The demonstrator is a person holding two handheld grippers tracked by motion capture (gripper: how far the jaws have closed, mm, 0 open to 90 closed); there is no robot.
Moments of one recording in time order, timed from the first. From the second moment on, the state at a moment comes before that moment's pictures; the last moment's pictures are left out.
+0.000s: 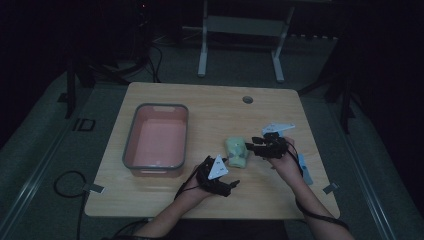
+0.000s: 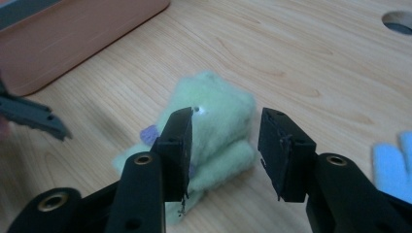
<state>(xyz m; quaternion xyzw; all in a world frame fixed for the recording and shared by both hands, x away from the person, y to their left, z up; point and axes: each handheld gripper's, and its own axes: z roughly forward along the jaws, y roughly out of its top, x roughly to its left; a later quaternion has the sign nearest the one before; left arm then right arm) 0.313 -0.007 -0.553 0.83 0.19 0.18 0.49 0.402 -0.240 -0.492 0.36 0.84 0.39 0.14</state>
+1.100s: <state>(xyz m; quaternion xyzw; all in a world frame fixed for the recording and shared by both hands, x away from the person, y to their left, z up) 0.365 -0.043 -0.562 0.89 0.11 0.24 0.36 0.461 -0.221 -0.543 0.40 0.84 0.36 0.00</state>
